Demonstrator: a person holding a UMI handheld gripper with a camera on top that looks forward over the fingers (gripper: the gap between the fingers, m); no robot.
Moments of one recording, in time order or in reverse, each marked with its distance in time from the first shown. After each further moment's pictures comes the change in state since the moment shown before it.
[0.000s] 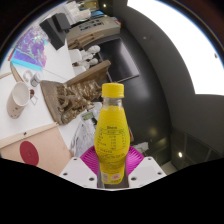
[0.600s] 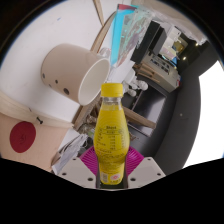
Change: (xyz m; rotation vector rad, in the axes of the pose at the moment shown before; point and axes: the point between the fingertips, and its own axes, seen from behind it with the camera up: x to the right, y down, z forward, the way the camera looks) arm -0.150 -0.110 0.030 0.294 0.027 -0.922
